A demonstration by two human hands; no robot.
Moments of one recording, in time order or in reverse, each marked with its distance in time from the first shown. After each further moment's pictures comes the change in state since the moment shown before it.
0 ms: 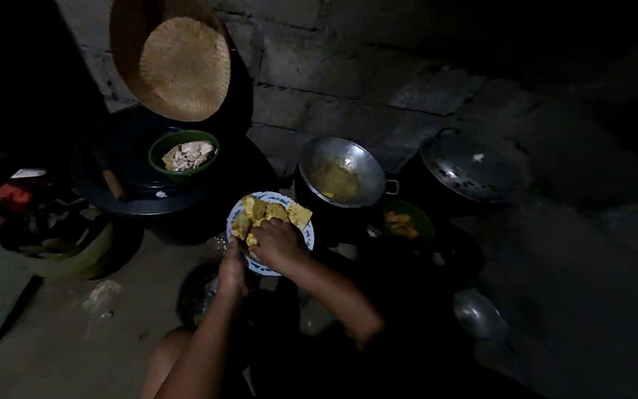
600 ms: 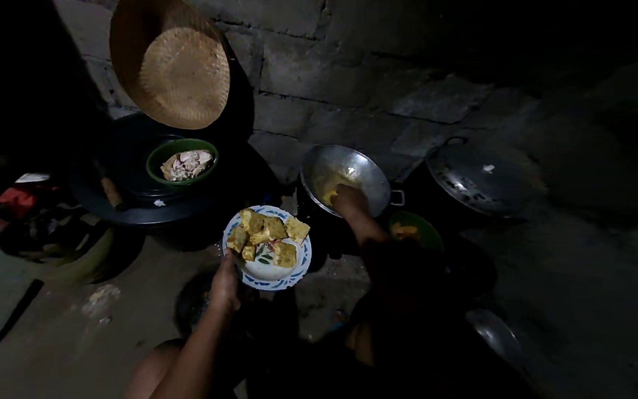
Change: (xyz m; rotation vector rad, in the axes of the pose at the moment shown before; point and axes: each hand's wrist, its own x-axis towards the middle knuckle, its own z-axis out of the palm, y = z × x) left_hand 0.011 -0.001 -0.008 0.045 0.056 -0.037; right_hand 0.050 0.203 -0.042 0.190 0.309 0.546
